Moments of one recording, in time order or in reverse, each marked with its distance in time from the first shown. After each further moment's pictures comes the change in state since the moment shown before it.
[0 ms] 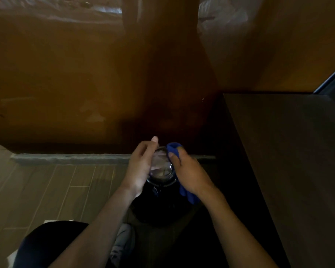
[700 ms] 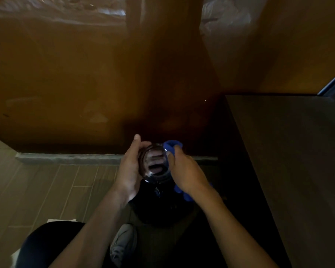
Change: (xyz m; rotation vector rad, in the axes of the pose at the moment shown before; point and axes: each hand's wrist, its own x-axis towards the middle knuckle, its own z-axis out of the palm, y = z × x) left_hand -0.006 0.004 -0.020 -0.215 -0.047 -0.125; right_hand -0.005 -0.028 0.003 -0.171 -0.008 -0.002
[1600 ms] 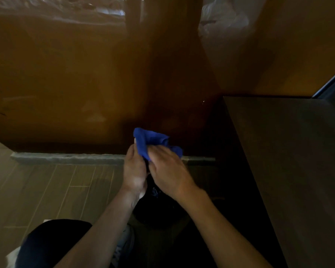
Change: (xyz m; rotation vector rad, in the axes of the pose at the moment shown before) left_hand 0.010 -0.015 0.016 -0.041 0.269 0.080; right_hand -0.004 -0.019 0.019 -0.164 0.047 -0.461
